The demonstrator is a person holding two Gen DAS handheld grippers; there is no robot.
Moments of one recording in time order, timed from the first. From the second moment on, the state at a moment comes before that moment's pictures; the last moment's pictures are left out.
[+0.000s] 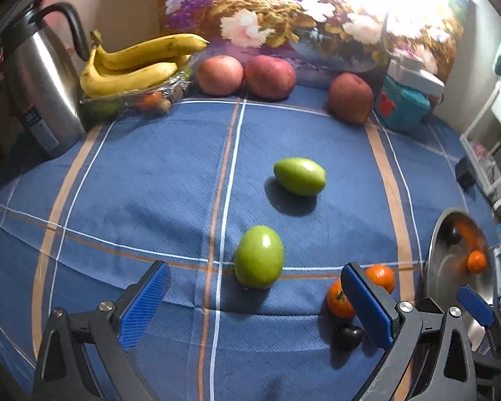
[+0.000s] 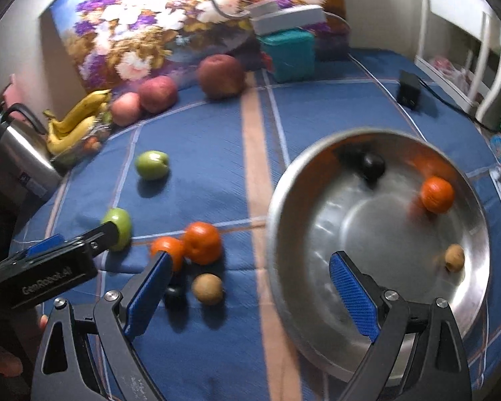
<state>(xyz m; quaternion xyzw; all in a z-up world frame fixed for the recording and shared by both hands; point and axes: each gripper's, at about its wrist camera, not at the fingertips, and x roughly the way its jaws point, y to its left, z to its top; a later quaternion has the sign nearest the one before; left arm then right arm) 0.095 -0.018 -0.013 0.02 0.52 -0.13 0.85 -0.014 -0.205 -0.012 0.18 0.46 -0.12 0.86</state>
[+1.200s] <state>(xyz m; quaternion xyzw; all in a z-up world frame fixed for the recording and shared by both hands) 0.119 -0.015 -0.028 0.00 0.56 -0.15 0.82 0.019 -0.198 -0.005 0.20 0.47 -0.09 0.85</state>
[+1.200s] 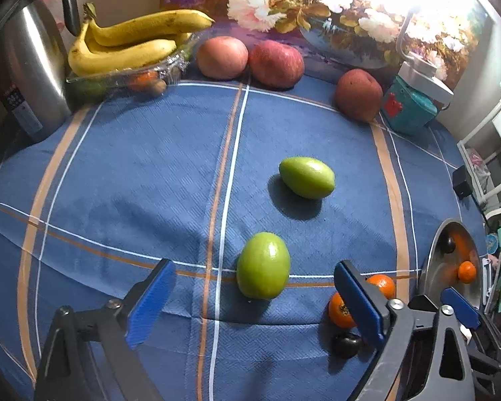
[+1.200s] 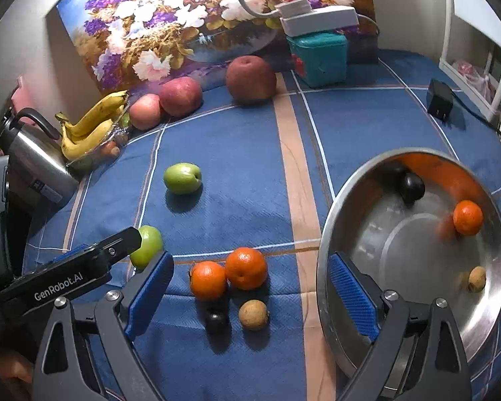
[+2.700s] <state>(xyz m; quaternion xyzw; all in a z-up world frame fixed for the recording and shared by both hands) 0.121 -0.023 -0.058 0.00 0.59 -0.15 0.79 0.017 -0.183 -0.047 0.20 0.56 -0.06 0.80</state>
